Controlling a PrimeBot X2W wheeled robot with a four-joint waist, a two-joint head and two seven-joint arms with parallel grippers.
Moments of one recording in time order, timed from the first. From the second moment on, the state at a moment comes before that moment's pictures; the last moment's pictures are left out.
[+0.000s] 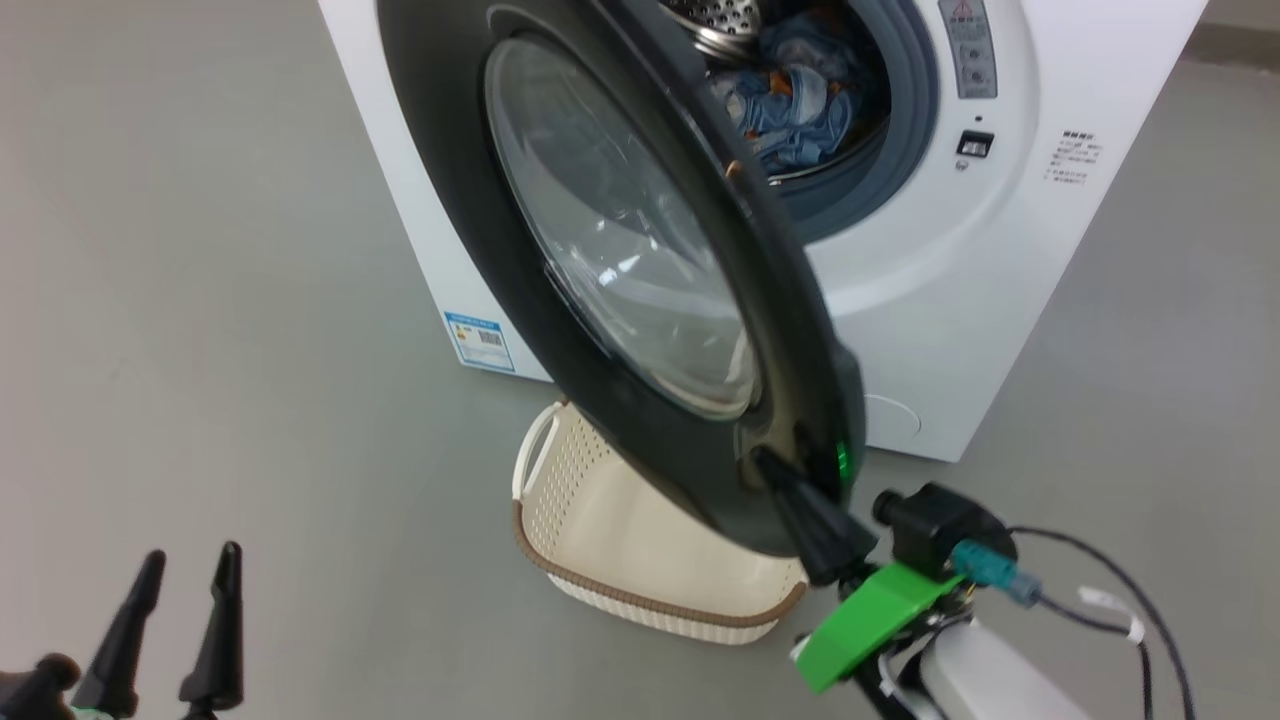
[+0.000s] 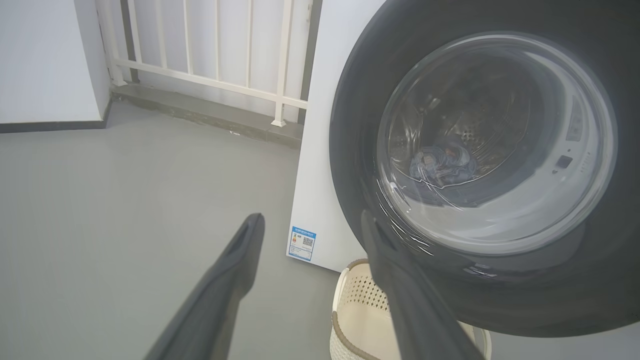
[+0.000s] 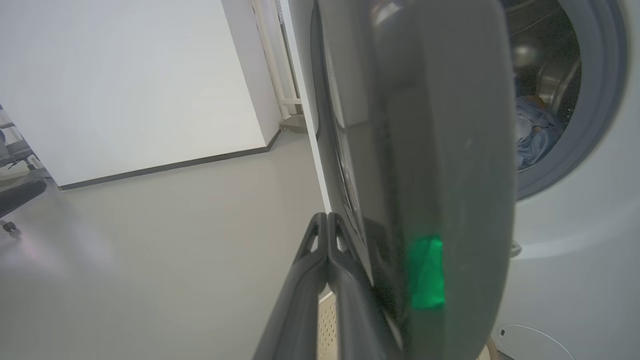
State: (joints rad) left arm -0.01 0.35 -0.10 0.21 -0.64 -0.13 -0.25; right arm -0.30 -0.06 0.48 0.41 0.36 0.13 -0.25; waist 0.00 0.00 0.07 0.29
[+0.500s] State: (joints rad) left arm -0.07 0.44 -0.12 0.16 -0.74 -0.13 -0.25; right arm -0.46 -0.06 0.22 0.45 0.31 0.13 -0.25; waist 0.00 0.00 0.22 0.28
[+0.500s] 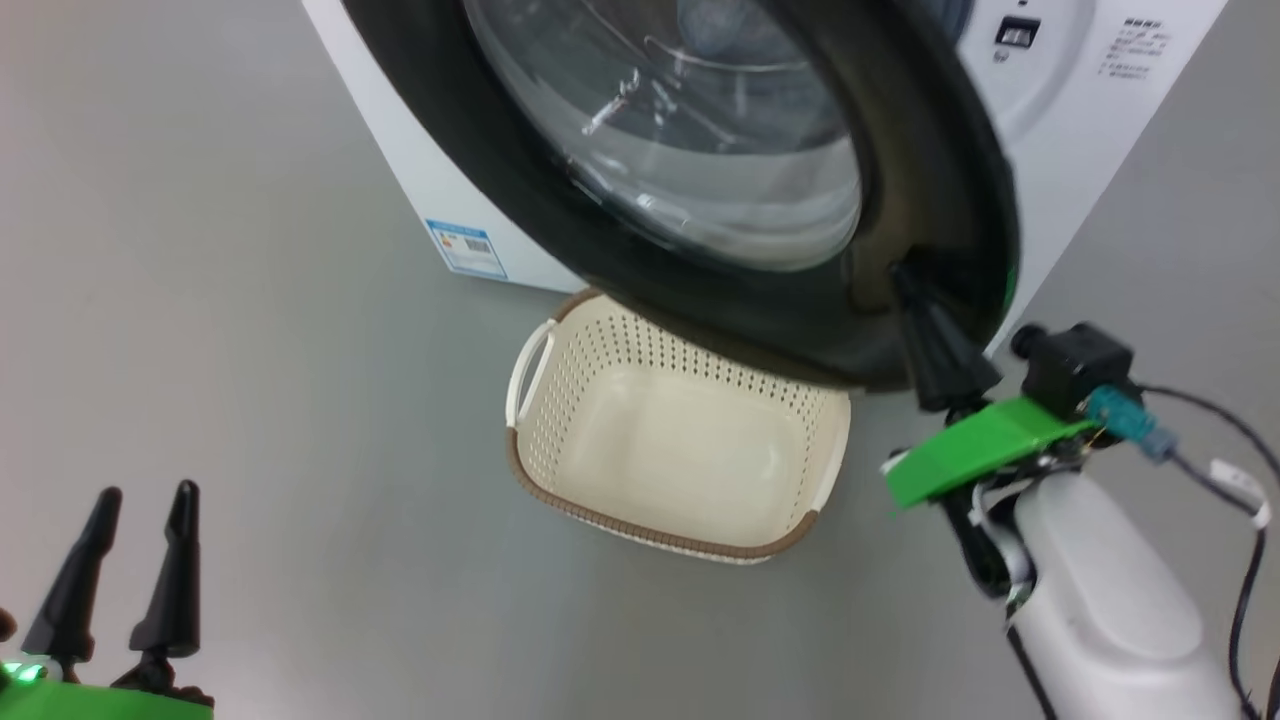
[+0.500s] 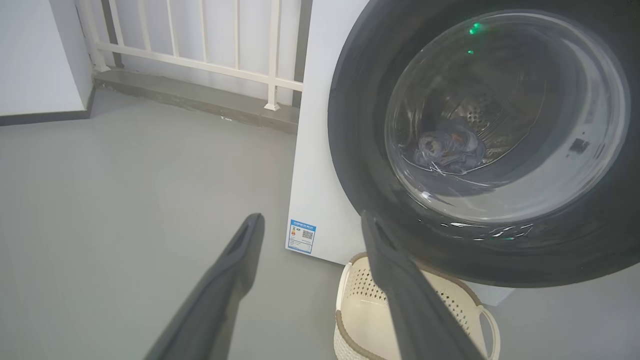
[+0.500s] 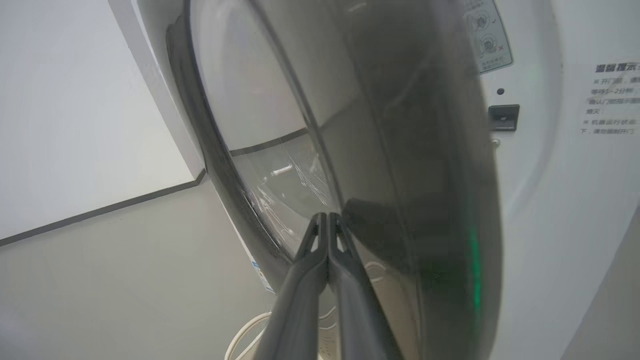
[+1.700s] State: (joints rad) left arm -0.18 0.48 -0.13 0.11 -0.83 -0.13 -0.26; right arm -0.90 -0.05 -0.13 0.62 0.05 0.14 -0.25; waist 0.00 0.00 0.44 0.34
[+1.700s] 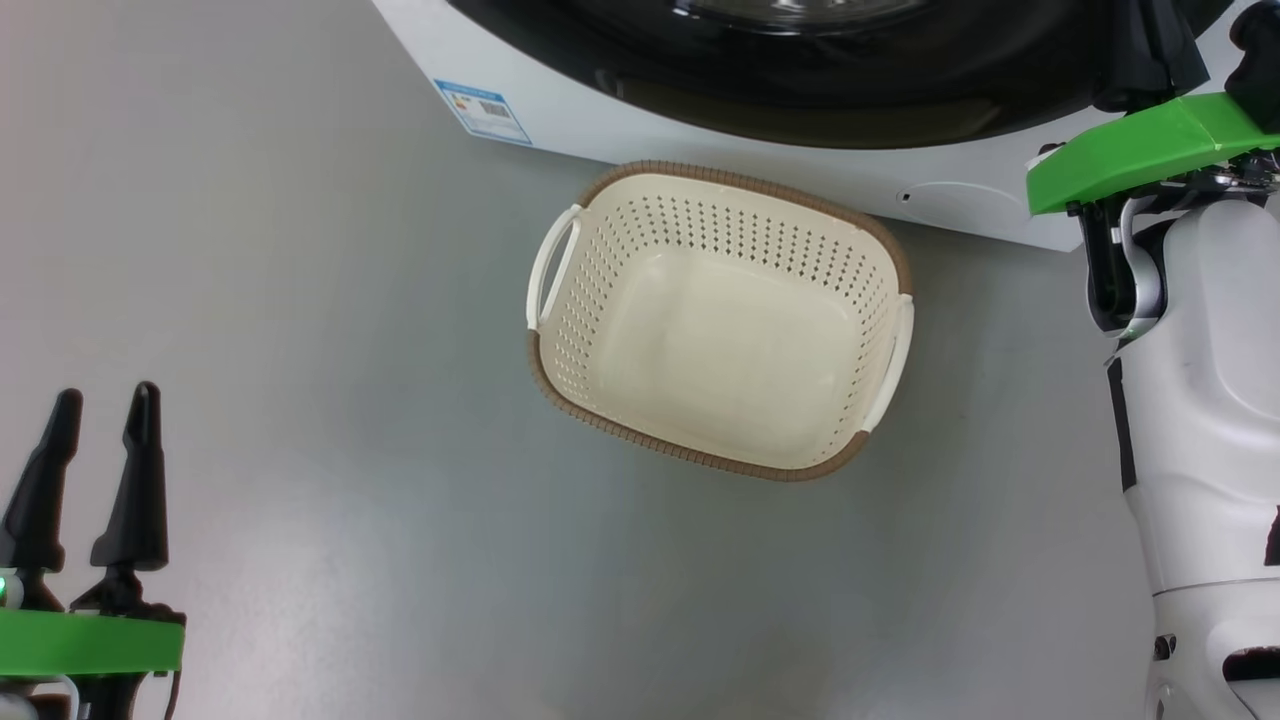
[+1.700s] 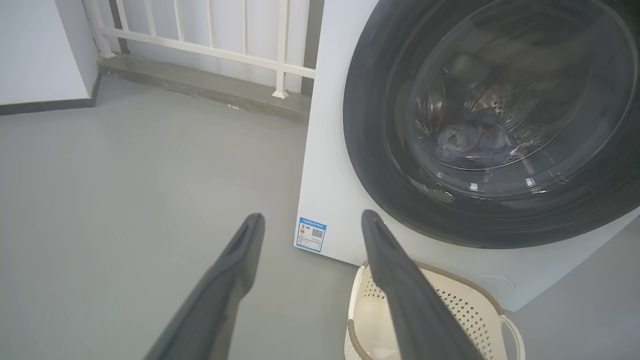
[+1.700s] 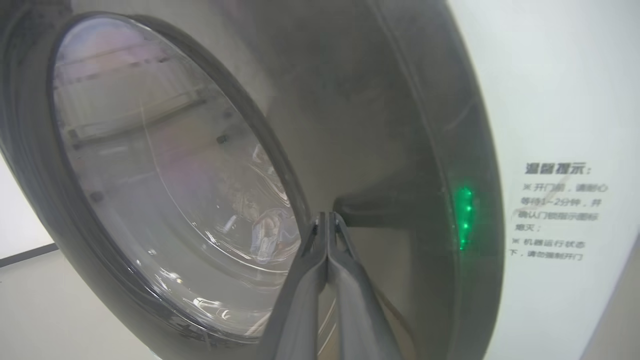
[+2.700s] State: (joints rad) left arm -0.06 0.45 -0.15 0.13 -0.76 -0.13 -0.26; right arm -0.54 -0.06 0.07 0.47 0.24 0.13 -0.25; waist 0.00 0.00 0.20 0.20
